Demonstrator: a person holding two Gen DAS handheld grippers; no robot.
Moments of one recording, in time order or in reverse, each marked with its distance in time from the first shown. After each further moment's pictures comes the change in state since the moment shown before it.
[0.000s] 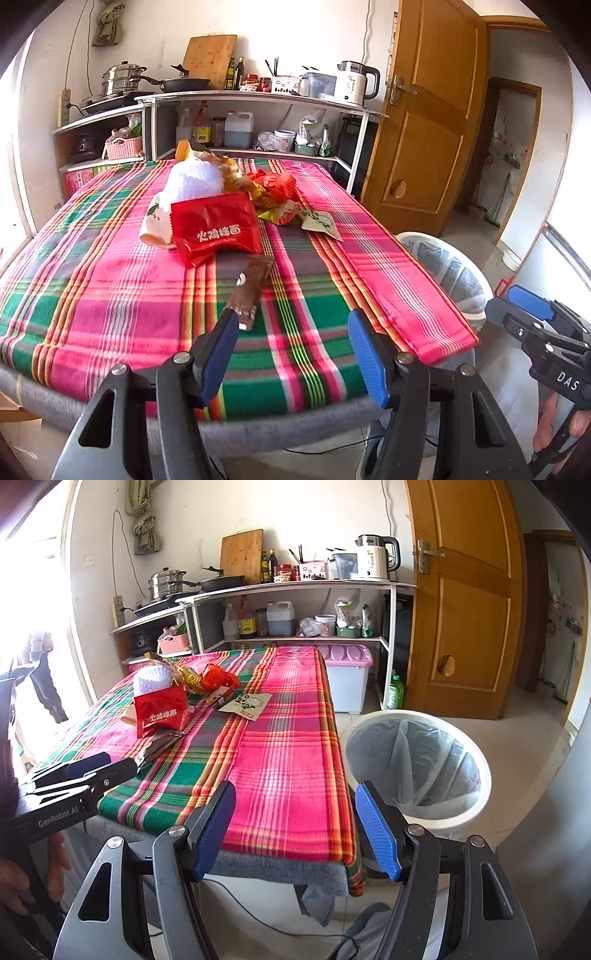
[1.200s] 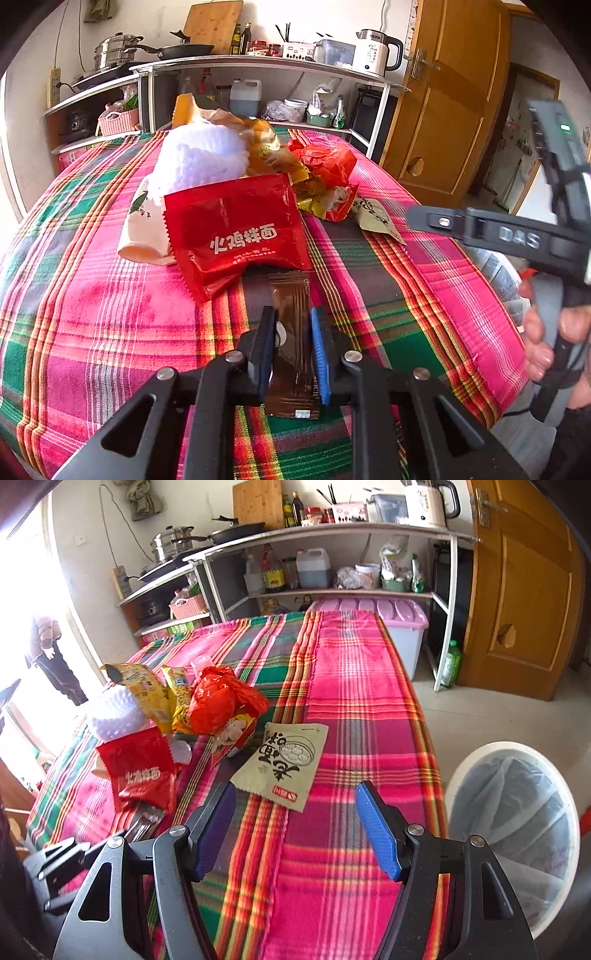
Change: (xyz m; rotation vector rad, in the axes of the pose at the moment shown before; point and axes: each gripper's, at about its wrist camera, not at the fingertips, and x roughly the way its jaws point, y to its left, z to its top) left arm 0.069 0.046 0.028 -0.012 0.128 0.001; right arm 0.181 0.038 0.099 0.022 0.244 0.147
